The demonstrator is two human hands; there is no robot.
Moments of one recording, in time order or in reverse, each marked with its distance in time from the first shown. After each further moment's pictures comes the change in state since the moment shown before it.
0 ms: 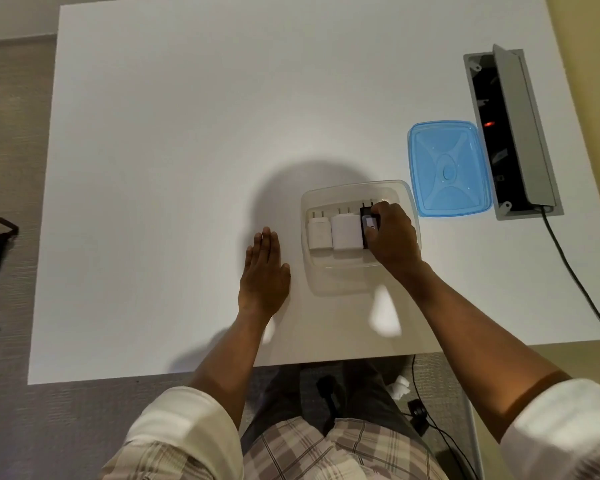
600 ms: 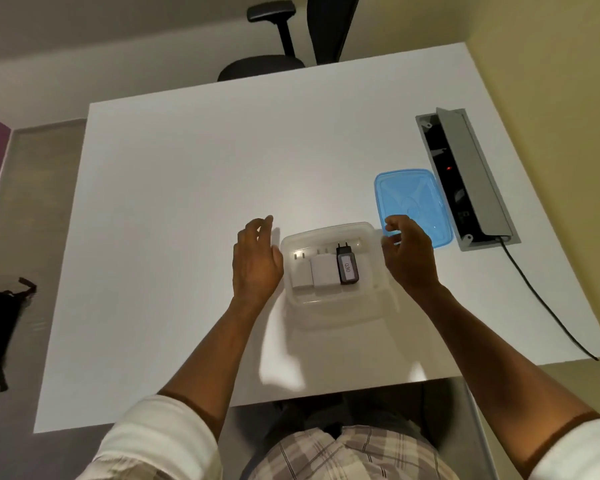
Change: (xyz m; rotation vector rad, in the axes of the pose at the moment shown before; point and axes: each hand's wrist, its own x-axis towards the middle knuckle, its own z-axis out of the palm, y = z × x) left_hand 0.042 0.072 -0.107 -0.086 0.417 0.066; right_hand 0.002 0.032 -0.082 0.278 0.289 -0.133
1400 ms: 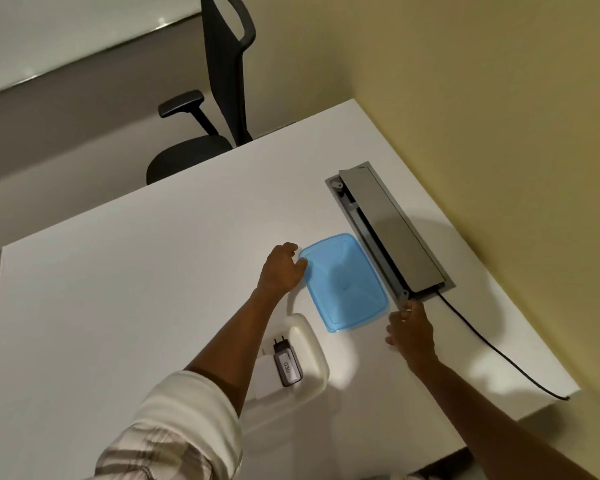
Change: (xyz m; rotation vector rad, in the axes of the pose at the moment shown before) left_hand 0.183 0.198 0.104 -0.202 -0.517 0.032; right_hand 0.021 0.143 -0.050 0.414 0.093 0.996
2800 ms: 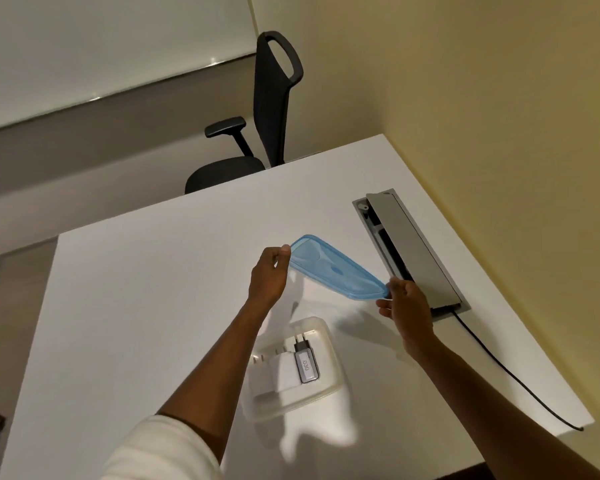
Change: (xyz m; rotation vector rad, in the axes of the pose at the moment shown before) left_hand -0.076 -0.014 -0.069 -0.404 0.272 -0.084; right_hand -0.055 -0.089 0.014 0.164 -0.084 -0.281
